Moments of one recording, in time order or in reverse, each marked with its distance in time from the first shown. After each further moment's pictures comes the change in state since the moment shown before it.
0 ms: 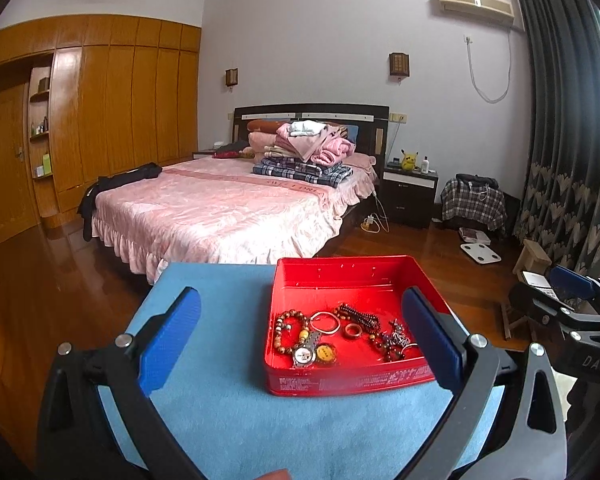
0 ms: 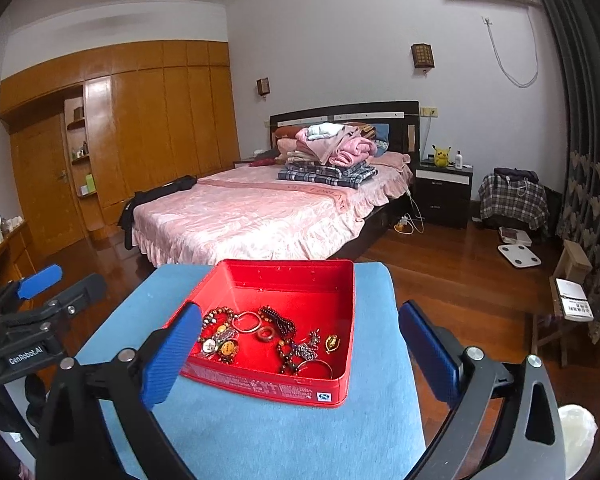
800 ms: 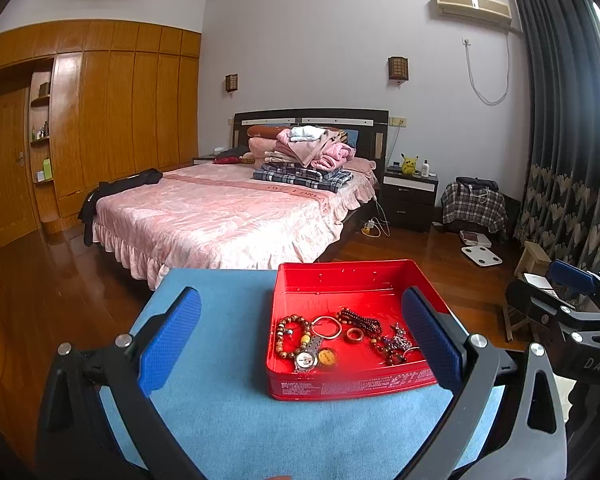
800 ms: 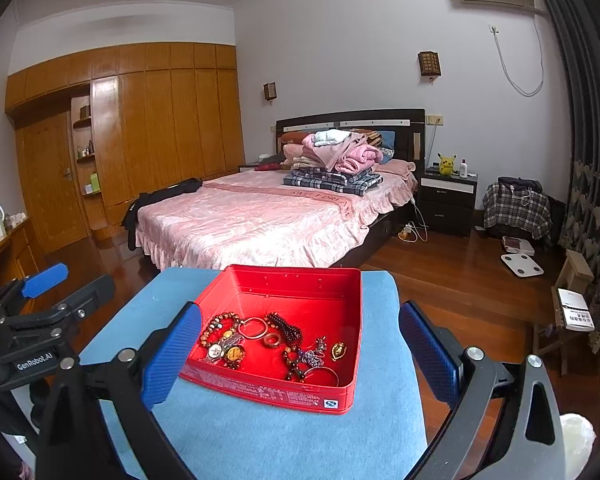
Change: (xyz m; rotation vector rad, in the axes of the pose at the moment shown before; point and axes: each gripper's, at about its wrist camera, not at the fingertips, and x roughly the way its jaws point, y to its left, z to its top) left arm -0.001 0.002 0.002 0.004 -0.014 0.000; right arm -0.002 0.006 0.003 -0.022 -0.016 0.010
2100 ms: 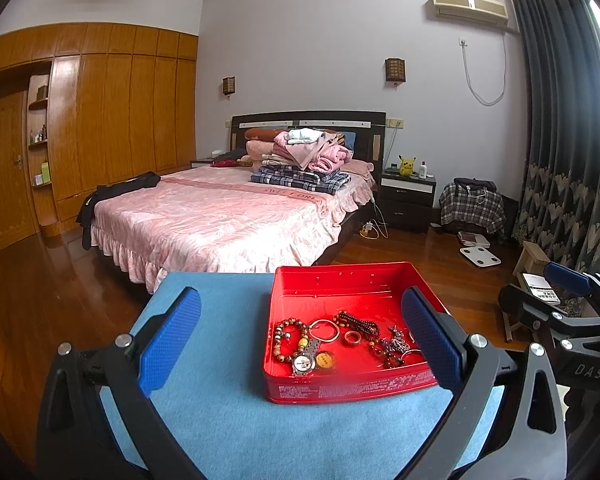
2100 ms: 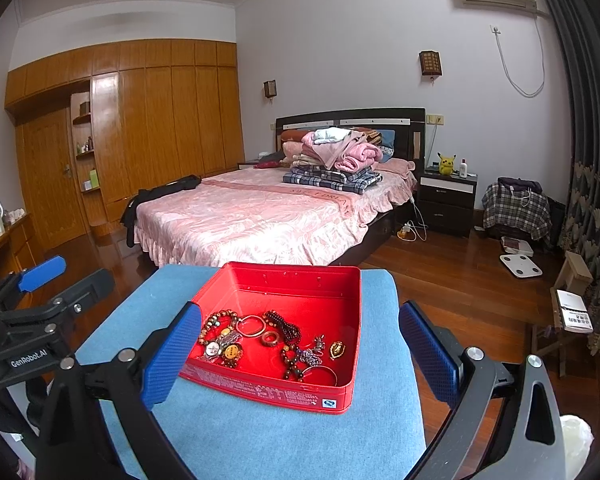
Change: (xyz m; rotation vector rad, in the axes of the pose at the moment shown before) left arm 0.002 -0.002 0.002 0.009 -0.005 -0.007; right arm 0.002 0.003 0.001 -0.003 0.004 -0.004
